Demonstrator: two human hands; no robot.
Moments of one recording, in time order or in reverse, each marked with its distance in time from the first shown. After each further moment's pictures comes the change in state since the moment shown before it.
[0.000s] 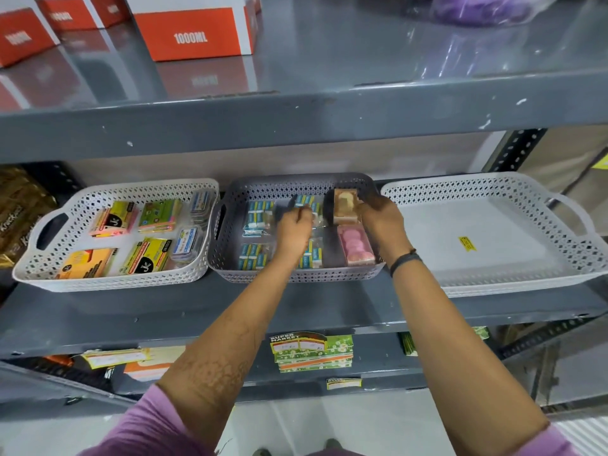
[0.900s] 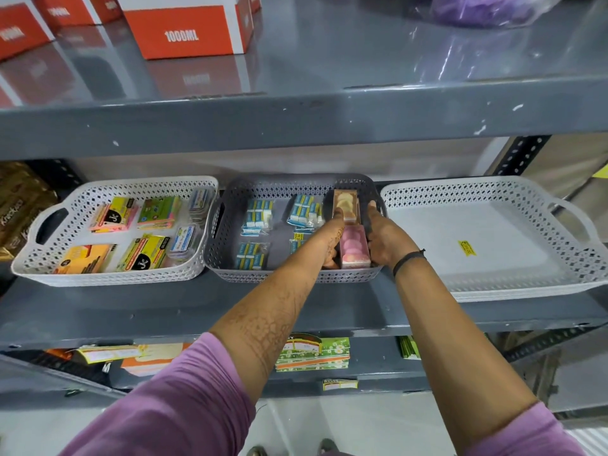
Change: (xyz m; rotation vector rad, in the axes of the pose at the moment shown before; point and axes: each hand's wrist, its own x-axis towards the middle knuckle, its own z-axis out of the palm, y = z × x) left_hand 0.013 -0.001 0.063 -0.021 -0.207 -0.562; right_hand 0.002 0.004 -0.008 0.542 -0.262 0.583
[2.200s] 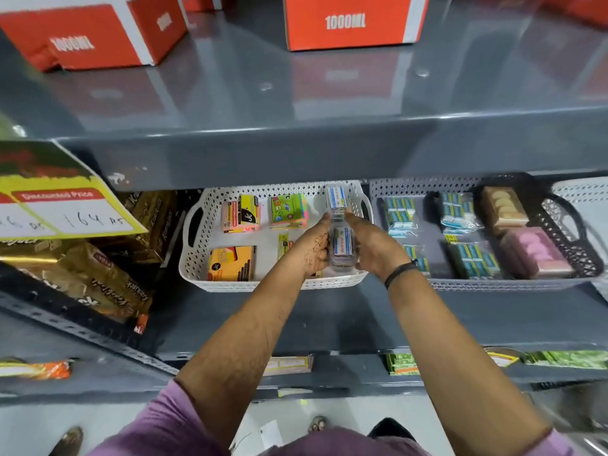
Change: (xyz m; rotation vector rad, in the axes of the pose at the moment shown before) left_hand -0.027 -0.027 -0.335 -0.183 -0.178 -0.021; right_hand -0.003 0.100 0.318 -0.272 -0.093 -0.029
